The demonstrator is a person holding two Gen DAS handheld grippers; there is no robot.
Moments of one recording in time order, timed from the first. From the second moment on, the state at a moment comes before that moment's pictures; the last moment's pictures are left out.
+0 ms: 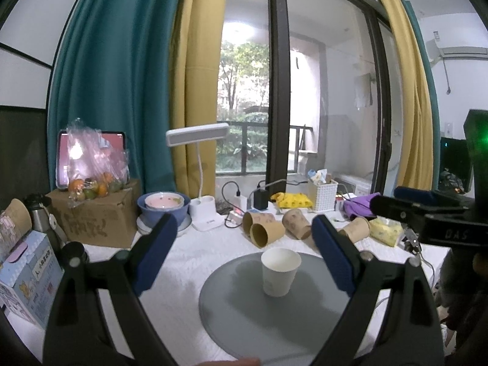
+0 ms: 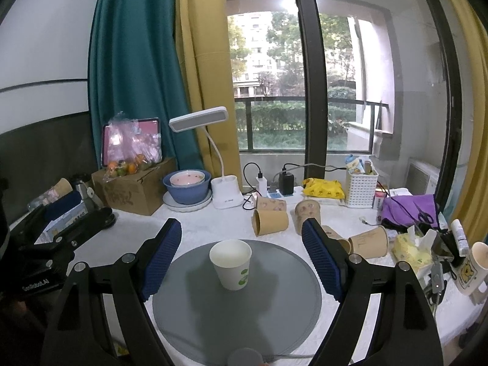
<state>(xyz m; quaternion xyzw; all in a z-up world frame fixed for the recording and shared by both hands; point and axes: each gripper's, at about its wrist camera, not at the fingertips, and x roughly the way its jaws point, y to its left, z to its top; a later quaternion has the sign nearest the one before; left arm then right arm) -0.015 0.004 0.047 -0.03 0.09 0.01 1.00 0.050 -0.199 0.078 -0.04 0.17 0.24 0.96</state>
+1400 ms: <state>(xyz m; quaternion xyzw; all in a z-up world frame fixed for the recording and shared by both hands) -0.019 0.003 0.041 -0.03 0.09 0.01 1.00 0.050 -0.199 0.072 -0.04 0.17 0.25 0.95</state>
